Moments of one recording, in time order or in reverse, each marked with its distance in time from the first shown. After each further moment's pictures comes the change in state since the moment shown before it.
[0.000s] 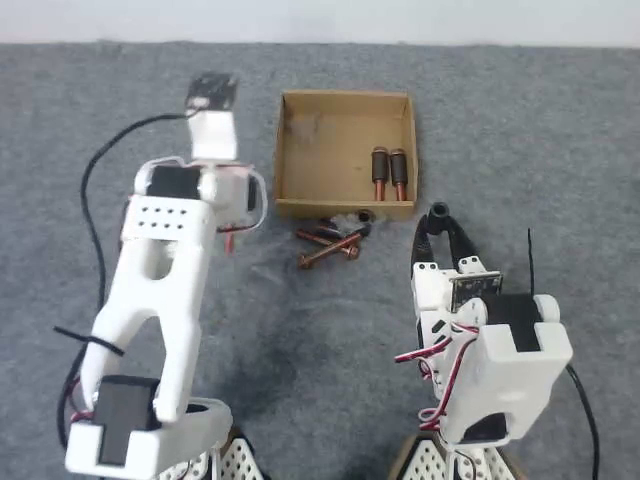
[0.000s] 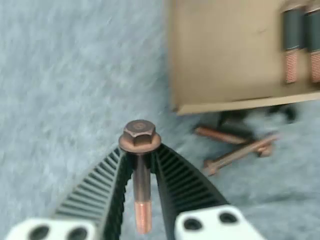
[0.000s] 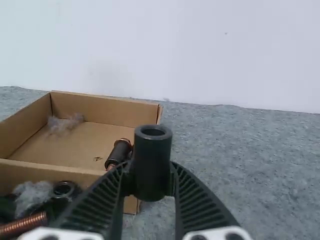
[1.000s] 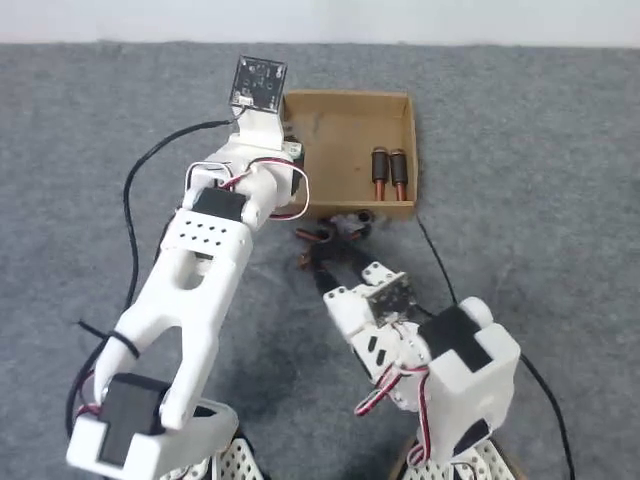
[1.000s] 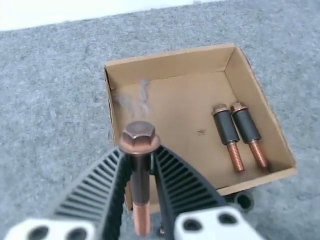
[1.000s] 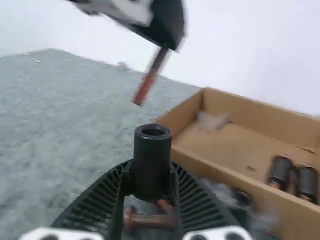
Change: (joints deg) left arm 6.7 -0.1 12.2 -35.9 0.1; right arm -28.9 0.0 -5.7 7.6 -0.2
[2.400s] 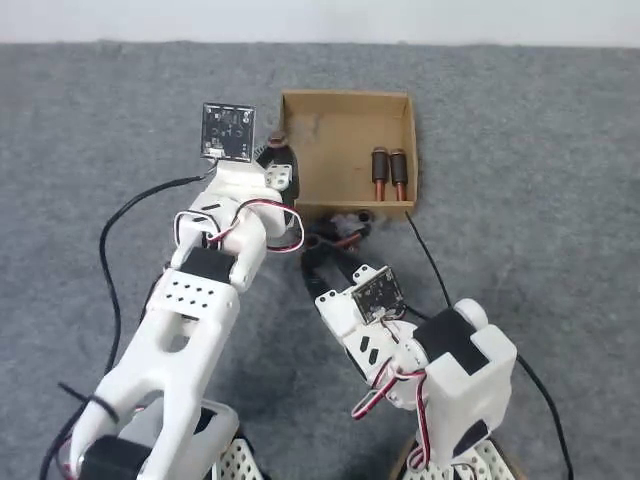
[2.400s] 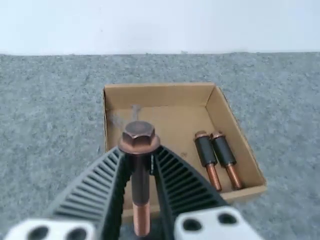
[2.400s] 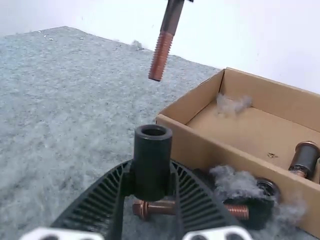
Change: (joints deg) left arm 0.9 -18.5 23.6 -19.1 6.6; right arm -1.5 0.0 -1.6 6.6 0.0
